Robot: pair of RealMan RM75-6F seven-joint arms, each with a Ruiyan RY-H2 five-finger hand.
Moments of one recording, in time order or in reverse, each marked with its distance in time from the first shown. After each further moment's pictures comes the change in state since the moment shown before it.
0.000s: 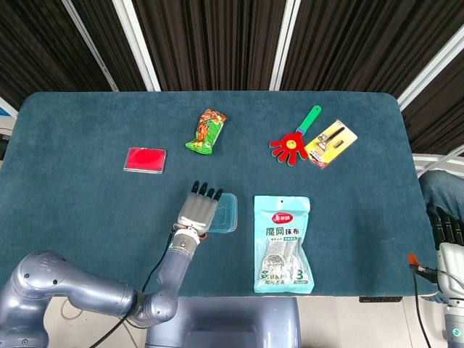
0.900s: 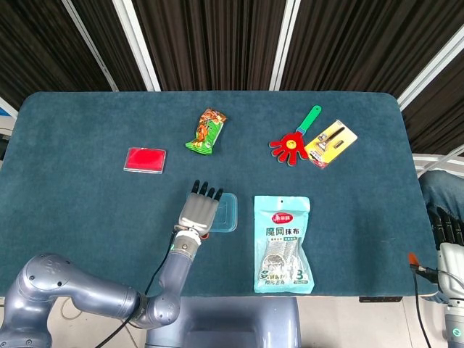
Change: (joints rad) left arm 0.015 -0.038 -0.002 0.018 0.047 0.044 0.030; right arm -0.001 -0.002 0.000 0.001 0.003 -0.001 0.006
